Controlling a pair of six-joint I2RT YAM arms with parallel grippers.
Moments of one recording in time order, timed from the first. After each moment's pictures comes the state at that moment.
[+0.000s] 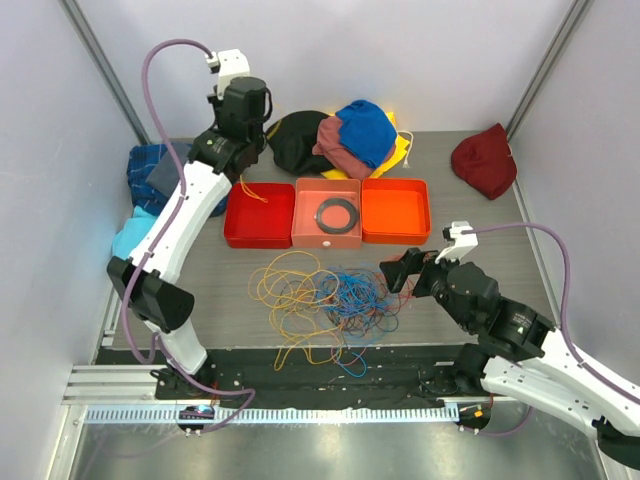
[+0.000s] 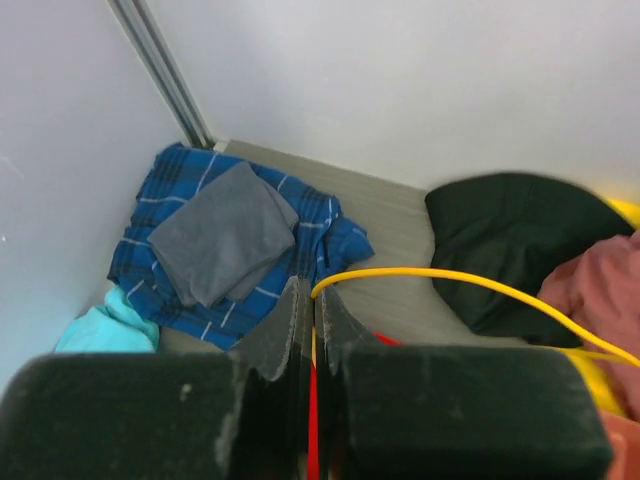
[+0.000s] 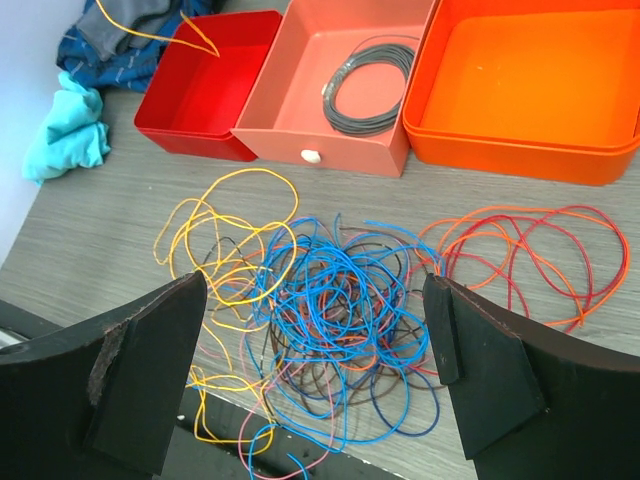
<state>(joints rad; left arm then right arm) -0.47 1.74 2.00 -0.55 -0.86 -0.17 0.93 0.55 0.70 -0.47 0.47 0.58</state>
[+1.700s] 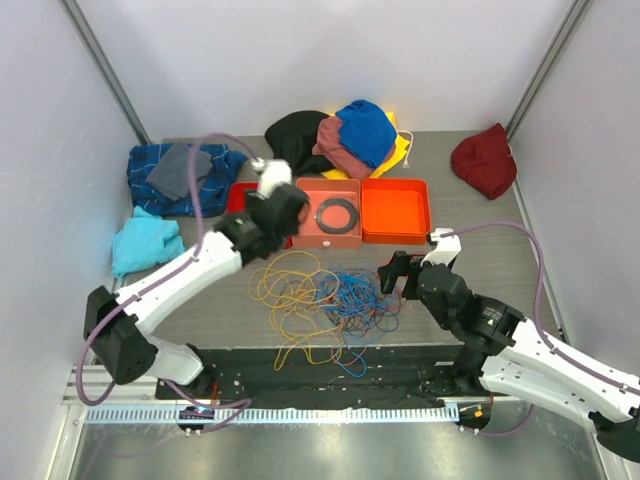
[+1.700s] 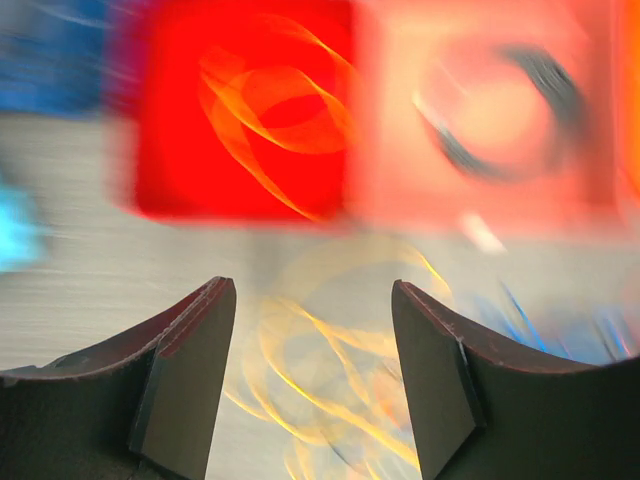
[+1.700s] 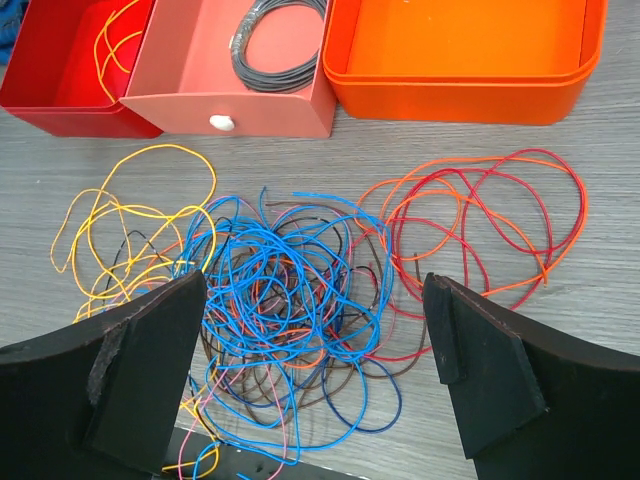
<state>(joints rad) -0.73 1.40 1.28 -0.66 -0.72 -0.49 0.93 0.65 0.59 -0.43 0.57 0.64</state>
